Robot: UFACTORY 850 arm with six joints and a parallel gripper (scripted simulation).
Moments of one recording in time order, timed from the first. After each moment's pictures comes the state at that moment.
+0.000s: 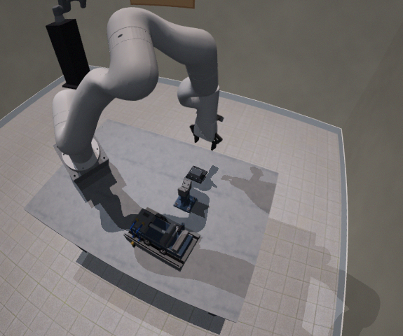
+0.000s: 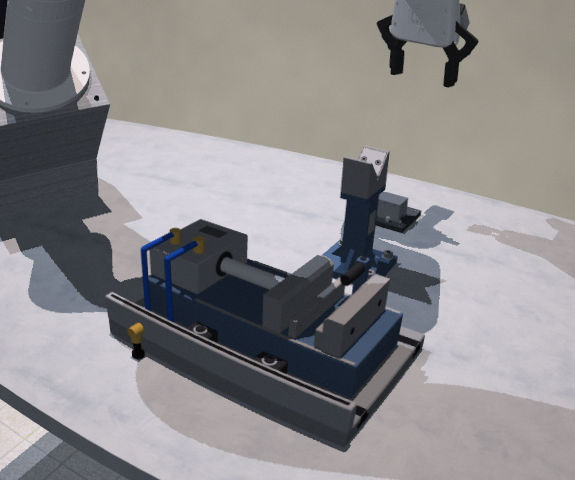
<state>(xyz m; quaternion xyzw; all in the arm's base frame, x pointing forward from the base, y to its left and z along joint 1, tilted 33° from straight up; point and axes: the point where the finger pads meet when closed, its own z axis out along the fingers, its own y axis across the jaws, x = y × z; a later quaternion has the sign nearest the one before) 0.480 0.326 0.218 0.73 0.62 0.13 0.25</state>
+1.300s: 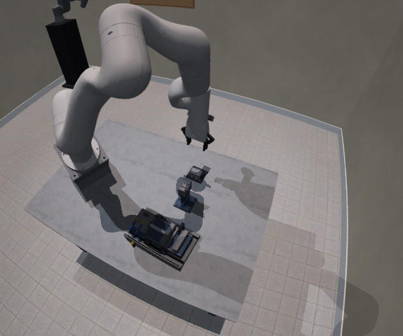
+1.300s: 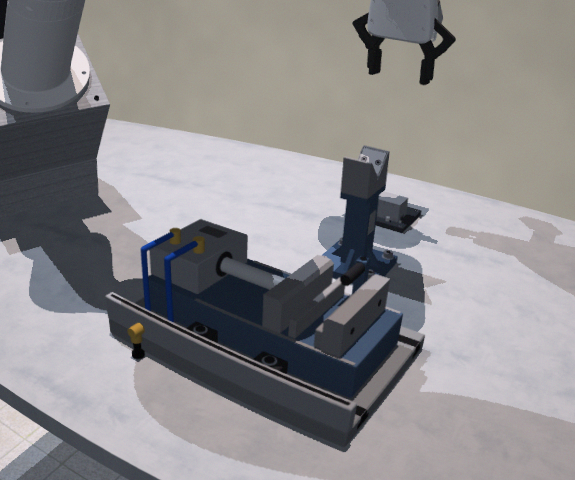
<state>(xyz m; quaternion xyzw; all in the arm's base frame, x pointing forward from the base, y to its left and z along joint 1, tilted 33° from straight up) 0.451 0.302 0.209 0.70 0.66 0.11 0.26</state>
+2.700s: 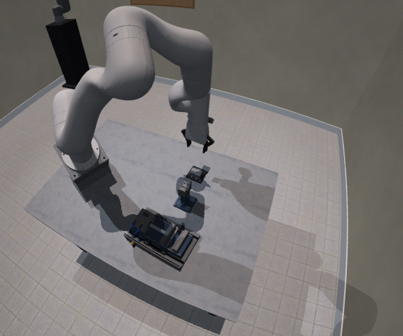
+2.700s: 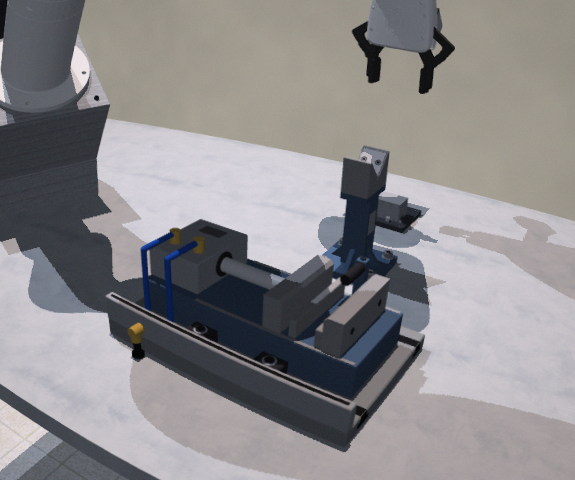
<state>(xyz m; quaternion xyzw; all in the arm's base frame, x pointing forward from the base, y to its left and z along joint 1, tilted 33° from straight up) 0.458 0.299 0.197 0.70 0.66 0.11 0.26</state>
